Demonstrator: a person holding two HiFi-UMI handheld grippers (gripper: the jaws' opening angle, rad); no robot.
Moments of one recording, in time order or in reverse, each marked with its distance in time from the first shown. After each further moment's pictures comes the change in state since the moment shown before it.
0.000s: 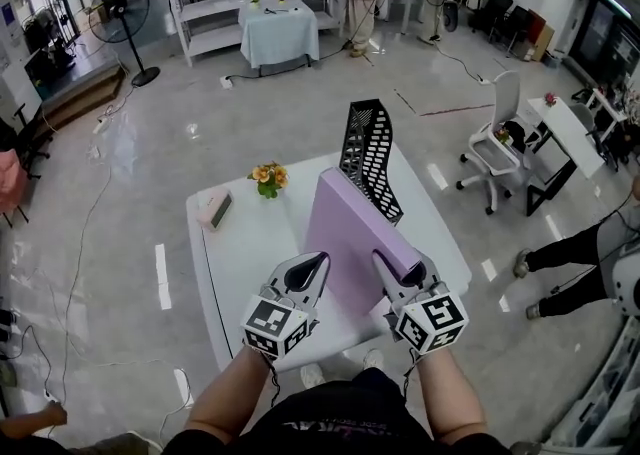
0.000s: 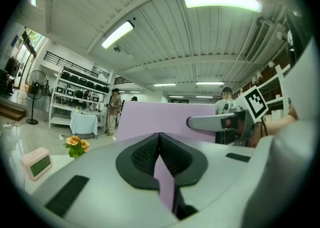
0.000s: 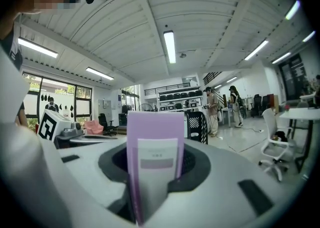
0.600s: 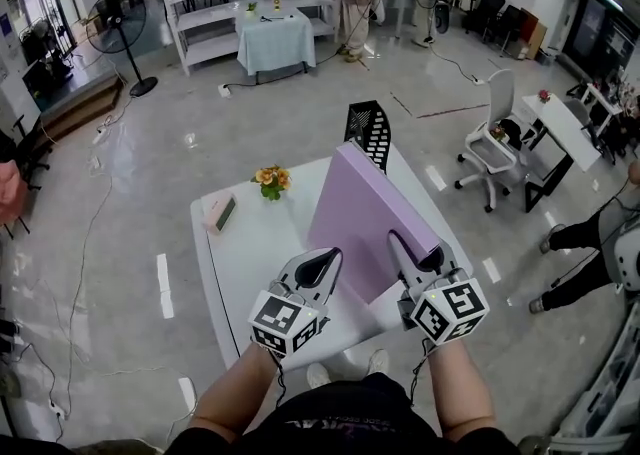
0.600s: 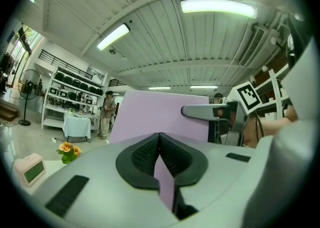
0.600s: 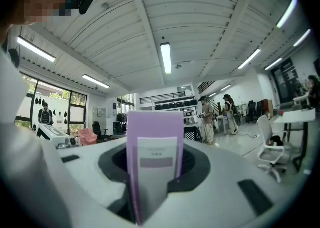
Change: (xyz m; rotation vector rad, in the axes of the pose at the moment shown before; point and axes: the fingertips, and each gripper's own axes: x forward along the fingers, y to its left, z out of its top) left arm -0.007 -0.020 0.023 0.010 -0.038 -0.067; right arm -0.017 0.001 0.053 0.011 -0.109 -0.058
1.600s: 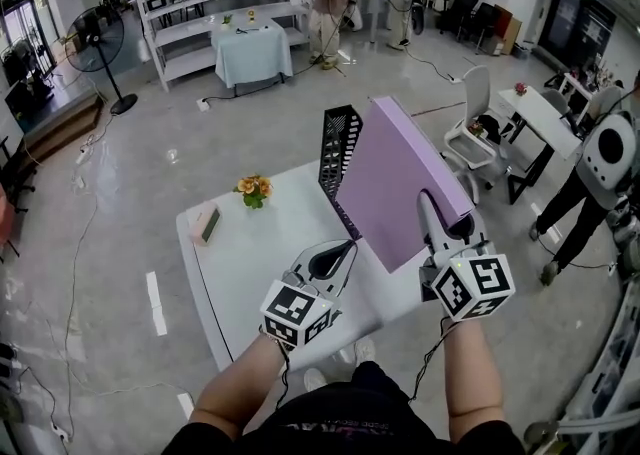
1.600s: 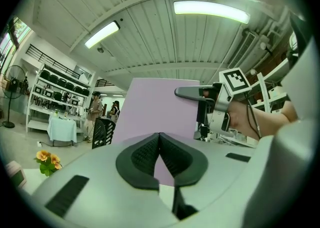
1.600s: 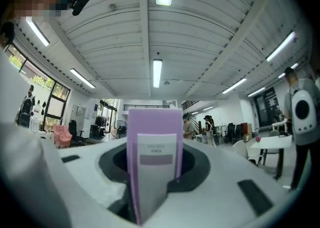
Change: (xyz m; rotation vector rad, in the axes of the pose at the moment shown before) left arm 0.039 -0.045 0.019 0.024 -0.017 -0.140; right arm -0.035 -0.057 0.092 -0.120 -0.138 -0.236
